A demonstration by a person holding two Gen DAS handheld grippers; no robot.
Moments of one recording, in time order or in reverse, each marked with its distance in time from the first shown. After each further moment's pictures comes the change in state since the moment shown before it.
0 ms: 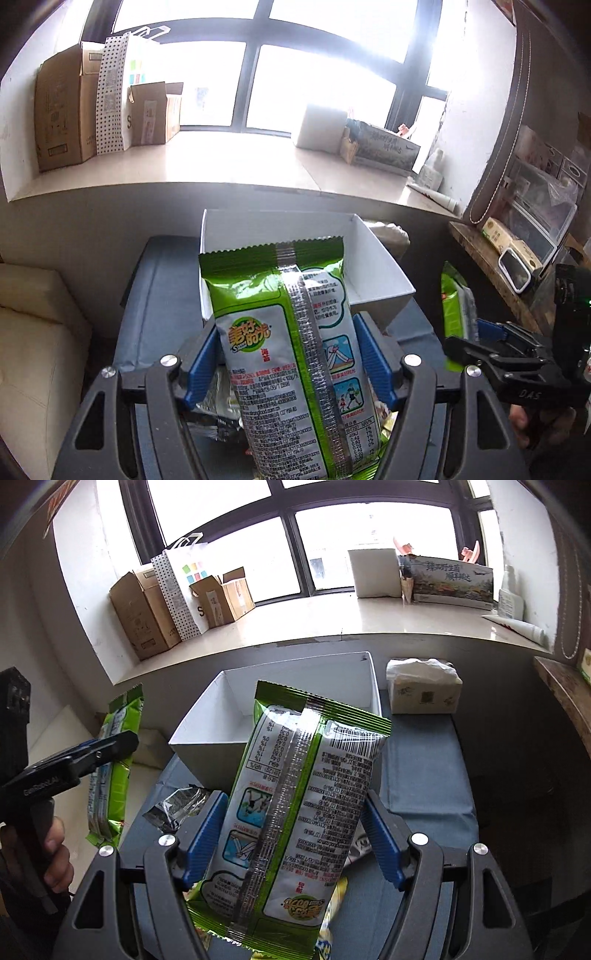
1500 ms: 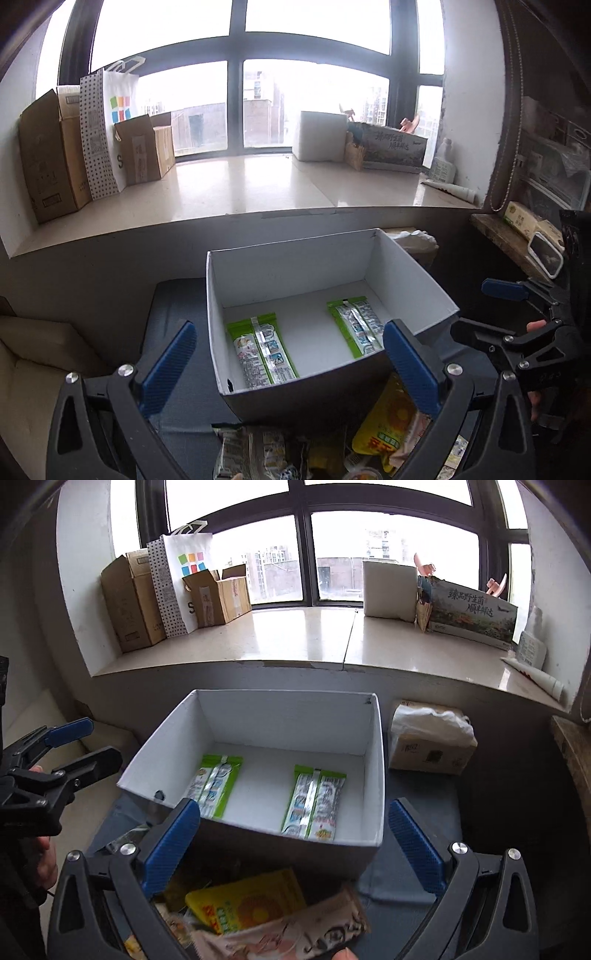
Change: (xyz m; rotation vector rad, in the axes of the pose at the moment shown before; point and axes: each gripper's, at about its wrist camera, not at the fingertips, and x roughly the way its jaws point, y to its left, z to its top) left arm 0.038 0.000 0.014 0.156 -0.073 0.079; right arm 0.049 -0.005 0.045 -0.102 -0.037 -0.041
